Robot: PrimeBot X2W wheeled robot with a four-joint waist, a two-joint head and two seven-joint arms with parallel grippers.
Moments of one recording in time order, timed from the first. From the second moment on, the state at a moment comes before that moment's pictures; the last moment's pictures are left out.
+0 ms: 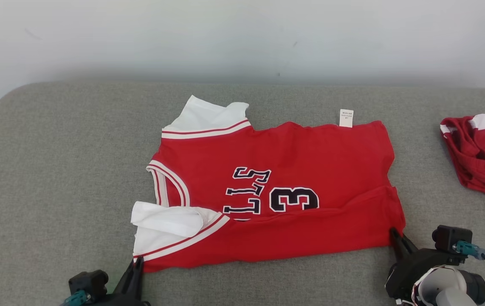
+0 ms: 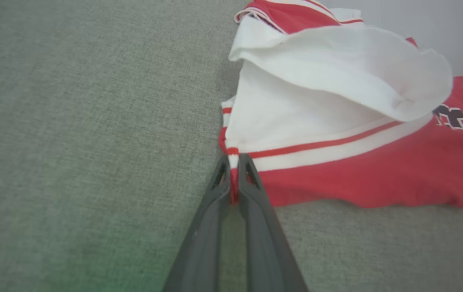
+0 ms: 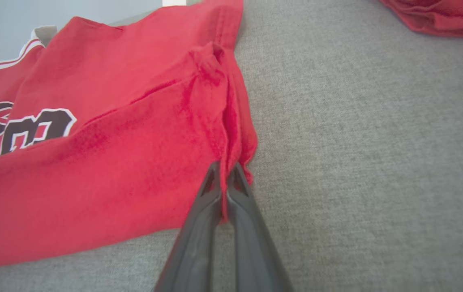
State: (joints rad) left arm -0.28 0.15 -0.27 0.76 -0.57 -0.13 -0.26; right arm -0.29 -0.21 0.04 0.69 0.41 0.13 -0.02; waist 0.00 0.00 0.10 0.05
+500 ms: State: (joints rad) left arm -0.11 0.20 -0.21 0.63 -0.57 -0.13 -0.26; right arm -0.05 -0.21 0.05 0.46 0.56 0.13 -0.01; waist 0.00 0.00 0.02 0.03
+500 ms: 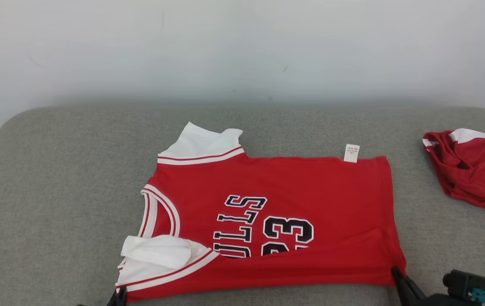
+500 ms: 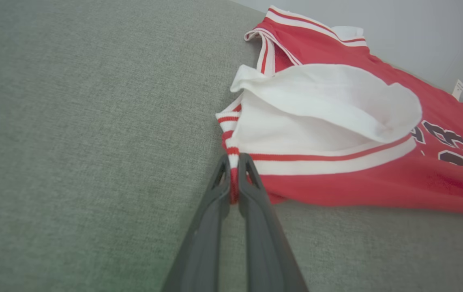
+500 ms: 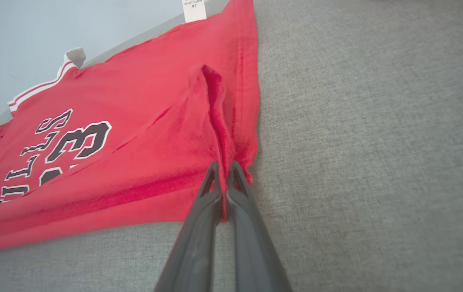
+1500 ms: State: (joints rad) left arm 0.01 0.16 -0.06 0.31 -0.45 -0.05 -0.26; right arm 0.10 -0.14 -0.03 0.14 0.36 0.13 -0.08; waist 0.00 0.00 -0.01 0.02
